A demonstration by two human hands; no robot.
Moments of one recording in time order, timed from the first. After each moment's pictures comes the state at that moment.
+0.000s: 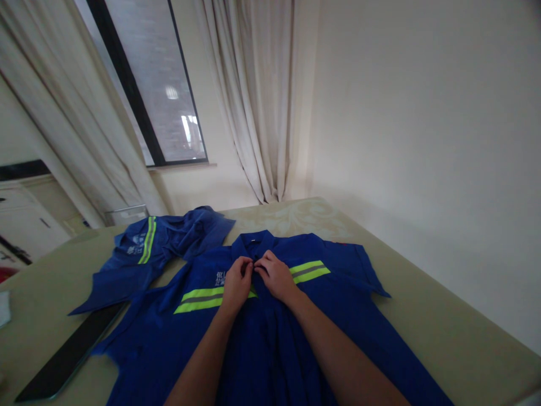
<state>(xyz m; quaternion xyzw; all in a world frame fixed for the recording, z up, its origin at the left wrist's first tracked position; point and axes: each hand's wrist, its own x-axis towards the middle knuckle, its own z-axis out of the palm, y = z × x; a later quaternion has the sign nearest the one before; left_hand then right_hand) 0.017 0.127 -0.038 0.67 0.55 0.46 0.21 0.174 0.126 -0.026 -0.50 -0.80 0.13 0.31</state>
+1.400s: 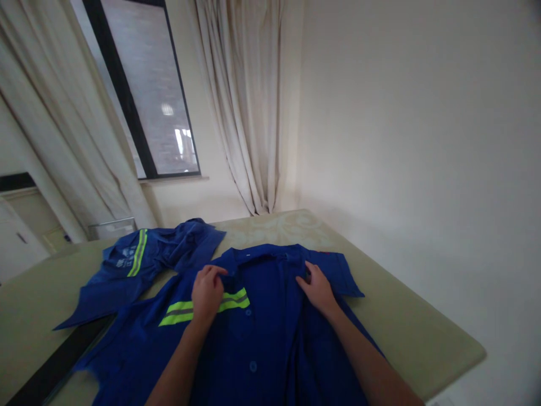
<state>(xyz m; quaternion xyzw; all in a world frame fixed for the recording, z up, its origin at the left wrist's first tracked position) -0.014 0.111 -0.014 0.68 0.61 0.41 0.04 0.314 0.100 -0.046 -0.62 -0.58 0.16 0.50</state>
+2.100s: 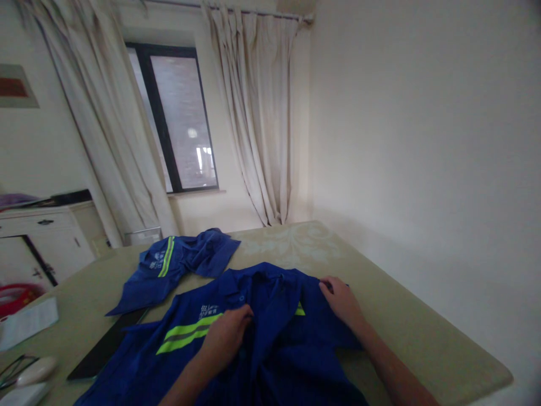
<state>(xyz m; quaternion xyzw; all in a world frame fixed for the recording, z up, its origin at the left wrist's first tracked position) -0.005 0.022 0.019 0.79 0.58 0.15 0.16 0.346 0.080 -0.032 -0.66 -0.65 0.10 0.36</state>
